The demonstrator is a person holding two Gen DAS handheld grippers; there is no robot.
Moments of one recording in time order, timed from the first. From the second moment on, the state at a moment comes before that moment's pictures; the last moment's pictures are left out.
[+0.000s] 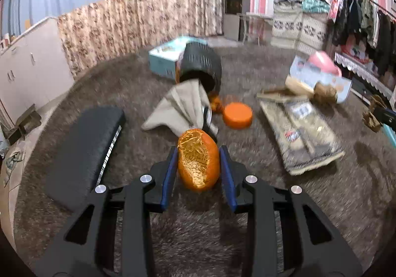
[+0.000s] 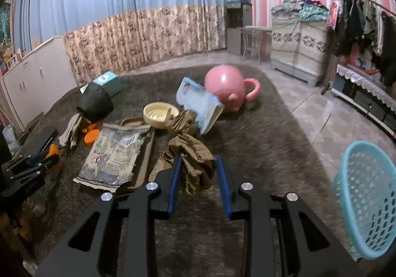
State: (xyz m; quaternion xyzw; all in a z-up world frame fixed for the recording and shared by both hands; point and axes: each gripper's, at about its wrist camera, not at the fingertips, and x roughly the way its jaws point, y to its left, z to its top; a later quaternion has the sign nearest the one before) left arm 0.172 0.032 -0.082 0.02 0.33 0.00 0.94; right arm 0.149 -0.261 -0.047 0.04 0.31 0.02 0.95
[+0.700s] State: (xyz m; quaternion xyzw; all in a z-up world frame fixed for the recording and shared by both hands) left arm 0.144 -0.127 0.007 0.03 0.21 -0.13 0.97; right arm 0.056 -0.408 -0.004 0.03 0.23 -0.17 0.96
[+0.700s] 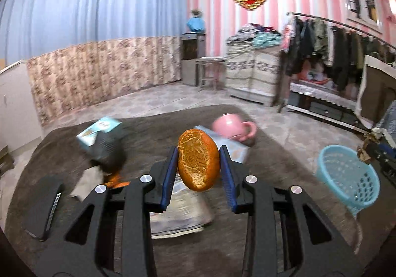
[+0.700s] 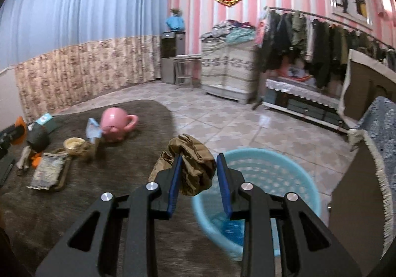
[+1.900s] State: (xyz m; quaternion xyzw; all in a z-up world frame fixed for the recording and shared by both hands) left arm 0.137 -0.414 -0.055 0.09 0.21 -0.36 0.91; right arm 0.016 -0.553 -0.054 0.14 0.24 -0.30 0.92
